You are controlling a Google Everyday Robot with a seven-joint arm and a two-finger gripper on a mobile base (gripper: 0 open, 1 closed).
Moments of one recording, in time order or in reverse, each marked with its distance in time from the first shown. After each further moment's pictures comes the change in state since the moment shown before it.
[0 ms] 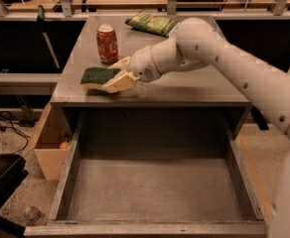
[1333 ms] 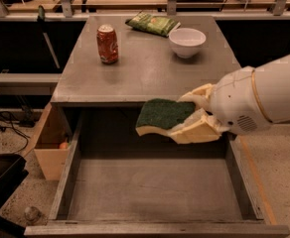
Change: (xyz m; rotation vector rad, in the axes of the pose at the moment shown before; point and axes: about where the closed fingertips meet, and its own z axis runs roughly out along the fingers) arm 0.003 0.212 -0.194 0.244 0.308 0.079
